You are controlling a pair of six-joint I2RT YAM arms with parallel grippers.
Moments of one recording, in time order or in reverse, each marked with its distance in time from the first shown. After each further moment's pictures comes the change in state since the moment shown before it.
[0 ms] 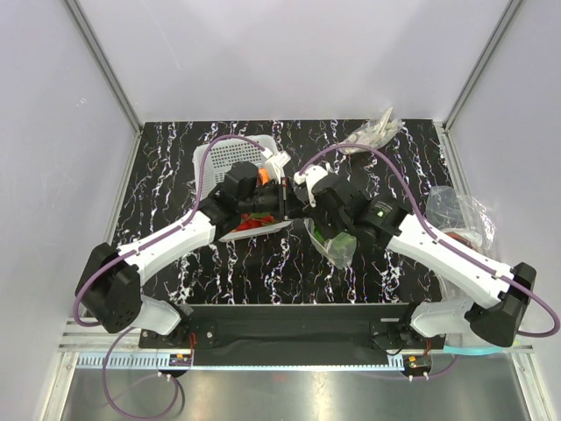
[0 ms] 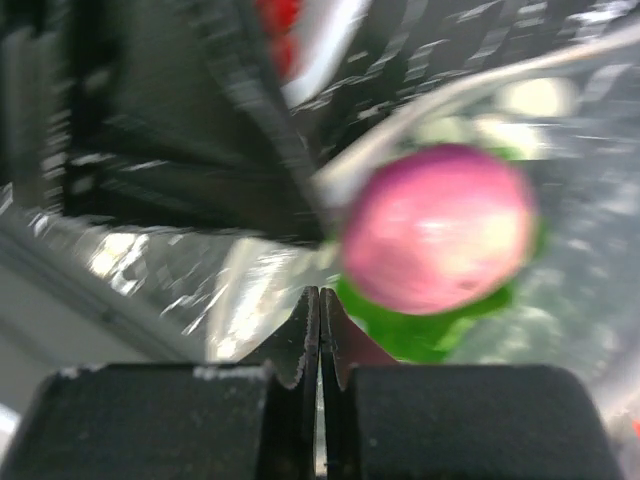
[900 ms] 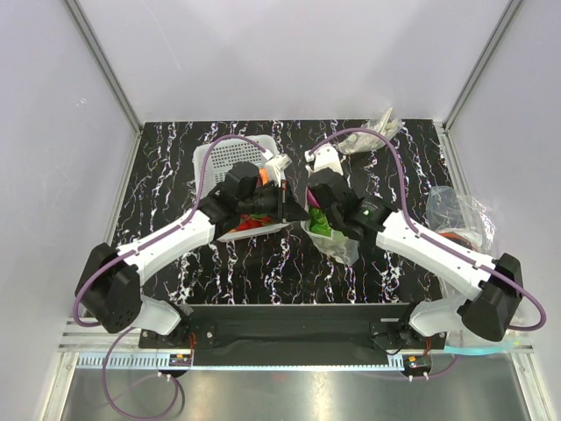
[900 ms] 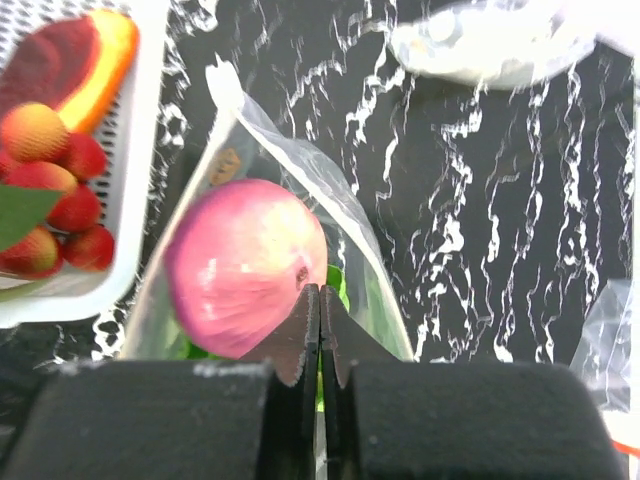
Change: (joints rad) left arm 0.003 0.000 0.008 -0.076 -0.011 0.094; right arm -0.027 0.059 -0.098 0.351 0.447 -0.004
